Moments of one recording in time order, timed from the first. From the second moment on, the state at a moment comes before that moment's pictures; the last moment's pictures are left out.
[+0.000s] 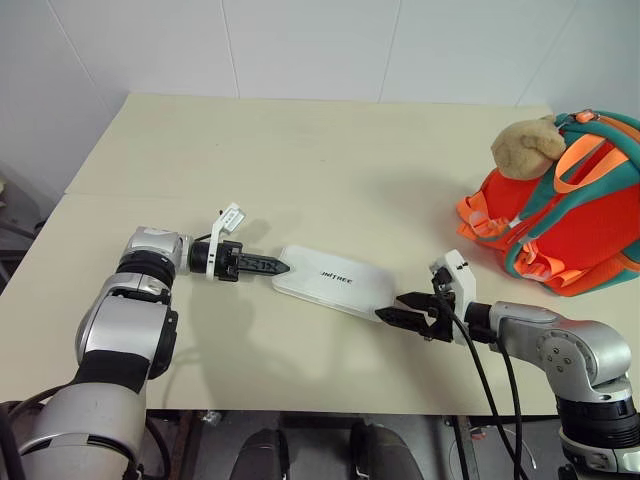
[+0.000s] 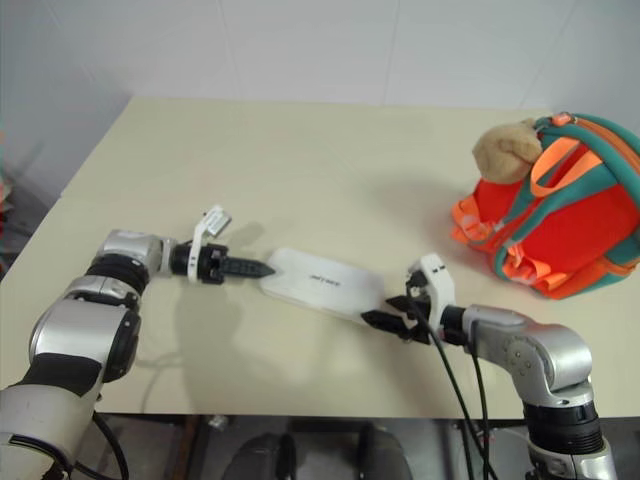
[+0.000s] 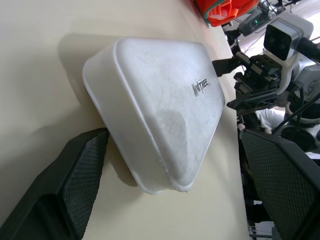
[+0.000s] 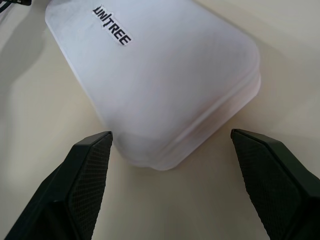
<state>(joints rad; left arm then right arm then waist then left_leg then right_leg) -1.17 0.51 -0.15 1.26 -0.16 0.69 -1.50 -0.30 -0.58 -0.11 -0.37 0.73 1.20 0.56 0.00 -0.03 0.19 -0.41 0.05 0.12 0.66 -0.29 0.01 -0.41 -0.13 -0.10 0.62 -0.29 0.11</state>
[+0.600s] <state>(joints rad) -1.00 0.66 -0.42 0.81 -0.45 0.94 -1.50 -0.39 -0.59 -0.04 -0.29 0.67 1.11 0.60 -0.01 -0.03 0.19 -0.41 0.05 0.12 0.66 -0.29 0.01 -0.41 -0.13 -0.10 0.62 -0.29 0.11</state>
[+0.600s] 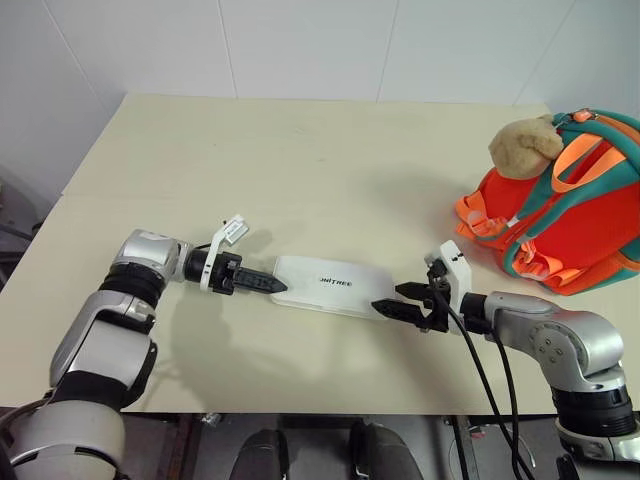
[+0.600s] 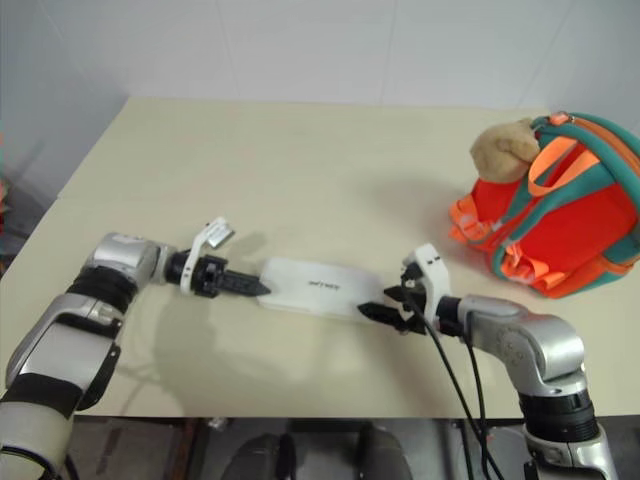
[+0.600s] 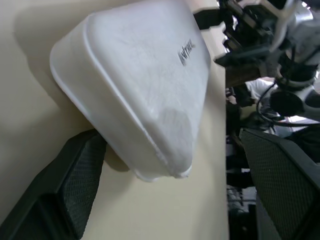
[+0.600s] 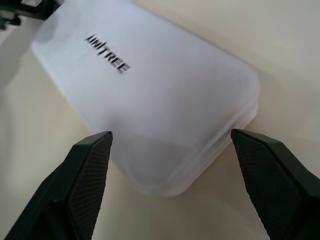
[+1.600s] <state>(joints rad) -0.92 0.58 -0.22 0.75 -0.49 1.10 -1.45 -0.38 -0.60 -0.02 -0.28 0.65 1.07 0.65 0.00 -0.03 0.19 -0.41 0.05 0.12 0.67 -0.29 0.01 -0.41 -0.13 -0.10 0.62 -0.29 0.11</state>
